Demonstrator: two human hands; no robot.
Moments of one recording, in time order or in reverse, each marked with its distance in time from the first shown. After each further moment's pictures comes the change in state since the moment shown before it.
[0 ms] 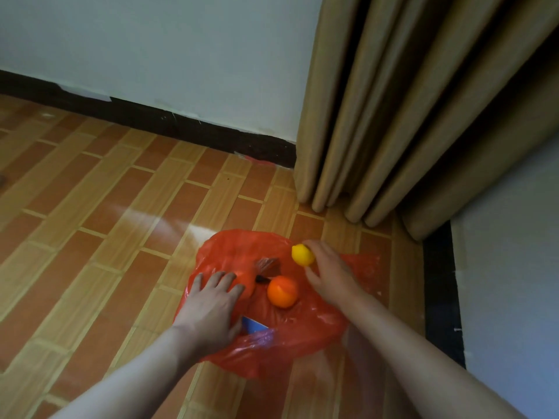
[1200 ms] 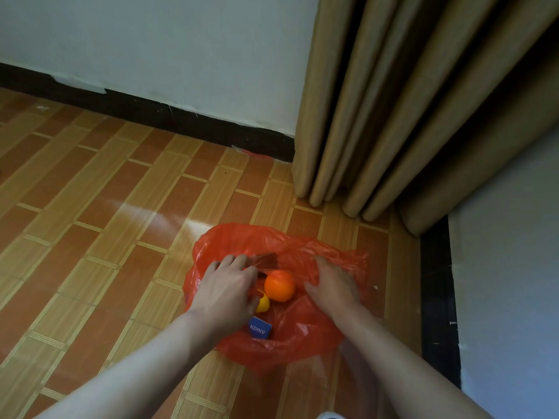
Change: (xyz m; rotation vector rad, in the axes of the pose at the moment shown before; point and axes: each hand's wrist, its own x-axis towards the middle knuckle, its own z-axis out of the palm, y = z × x) left_hand 0.017 0.031 -0.019 -0.125 0.267 0.009; right_hand -0.033 -0.021 0.000 -0.208 -0.059 0.318
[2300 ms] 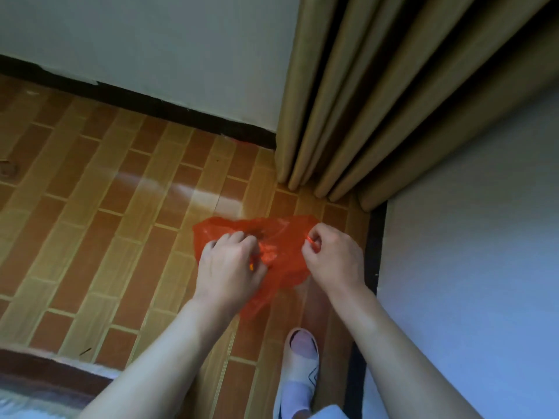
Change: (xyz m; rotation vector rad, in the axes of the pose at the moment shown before) left_hand -0.043 0.072 -0.240 -0.254 0.072 -0.163; right_hand -0.120 -0.118 -0.270 0.053 0.175 0.018
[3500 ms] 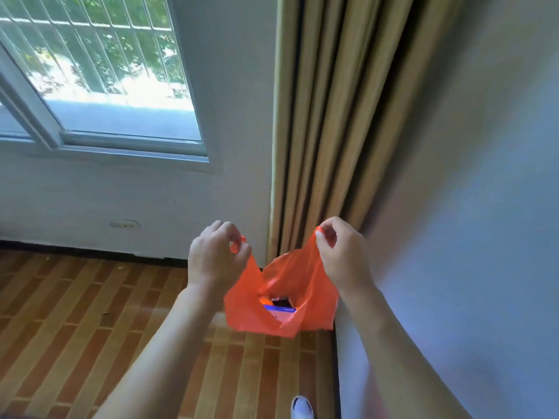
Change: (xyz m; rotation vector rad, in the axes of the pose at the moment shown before) left_hand -0.092 0.226 -0.625 -0.257 0.485 0.129; right_hand -0.141 -0.268 -0.597 0.370 0.597 -0.097
